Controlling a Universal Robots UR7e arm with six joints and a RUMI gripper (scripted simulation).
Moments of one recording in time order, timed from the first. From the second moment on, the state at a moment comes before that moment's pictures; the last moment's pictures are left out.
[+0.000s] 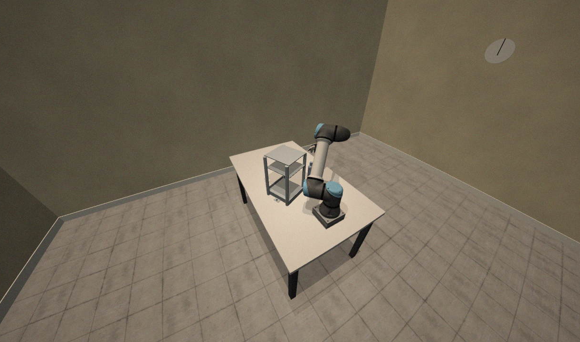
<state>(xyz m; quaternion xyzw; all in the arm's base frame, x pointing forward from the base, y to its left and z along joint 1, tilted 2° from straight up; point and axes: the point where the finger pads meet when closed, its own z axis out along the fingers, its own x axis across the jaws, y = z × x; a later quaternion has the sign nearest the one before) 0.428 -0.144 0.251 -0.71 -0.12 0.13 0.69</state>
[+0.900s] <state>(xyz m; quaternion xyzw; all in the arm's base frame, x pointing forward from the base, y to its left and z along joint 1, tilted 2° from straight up) 0.428 -0.145 0.250 -0.70 -0.14 0.13 0.69</state>
